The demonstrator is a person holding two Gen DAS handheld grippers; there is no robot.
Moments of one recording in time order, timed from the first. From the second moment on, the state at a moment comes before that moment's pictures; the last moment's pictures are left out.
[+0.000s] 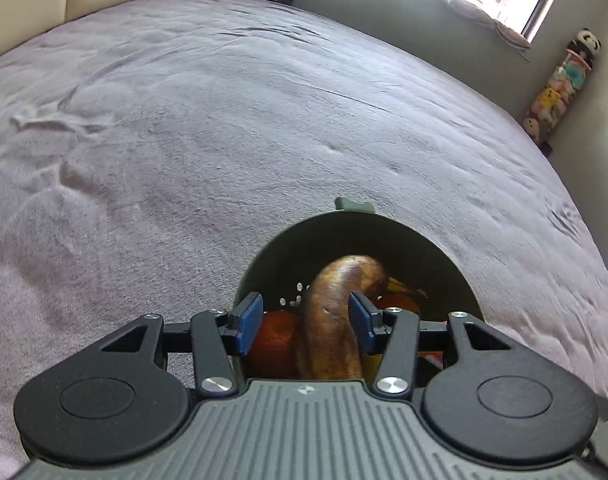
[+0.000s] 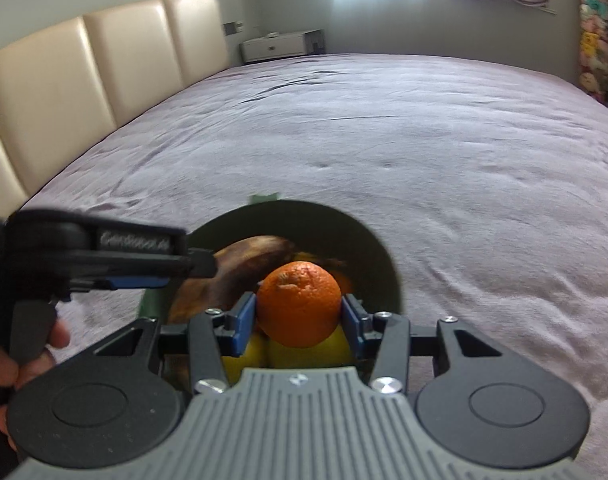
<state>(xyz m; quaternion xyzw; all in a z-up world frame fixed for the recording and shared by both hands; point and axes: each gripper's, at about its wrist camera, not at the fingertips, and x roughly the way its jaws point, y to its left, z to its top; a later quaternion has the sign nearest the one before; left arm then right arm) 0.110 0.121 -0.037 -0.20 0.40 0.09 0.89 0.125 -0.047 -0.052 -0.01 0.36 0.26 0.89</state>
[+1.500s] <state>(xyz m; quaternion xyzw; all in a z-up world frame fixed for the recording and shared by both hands) 0.045 0.076 0.052 -0.07 0.27 0.10 0.96 0.085 -0.081 0.031 0.00 0.29 0.18 0.94</state>
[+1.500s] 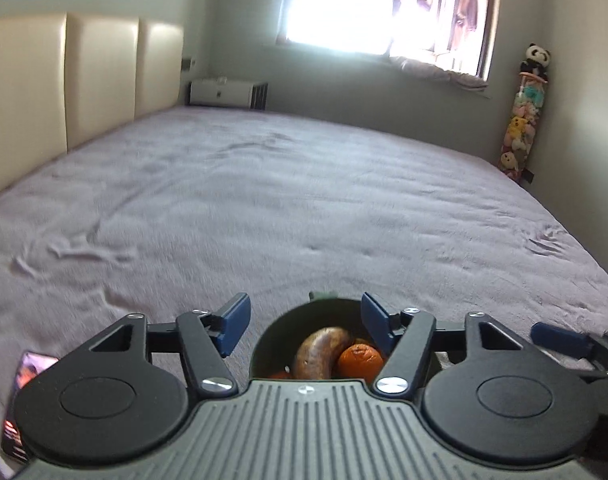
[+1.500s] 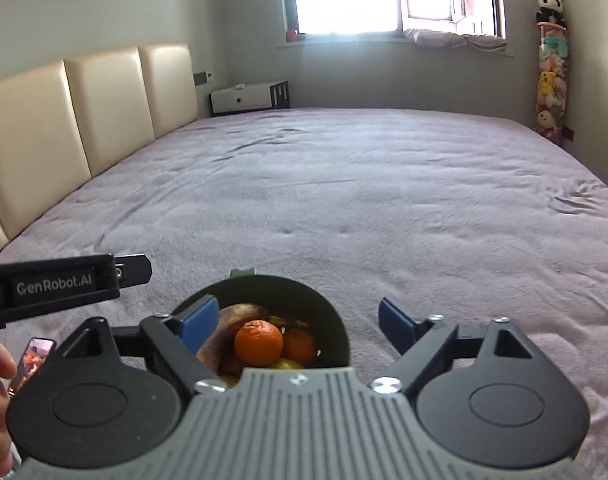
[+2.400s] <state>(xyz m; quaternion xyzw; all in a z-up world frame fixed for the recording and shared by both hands) 0.013 0.040 0.022 0.02 0.35 0.08 0.93 0.026 -0.130 0.014 -0.02 0.36 0.09 0.93</state>
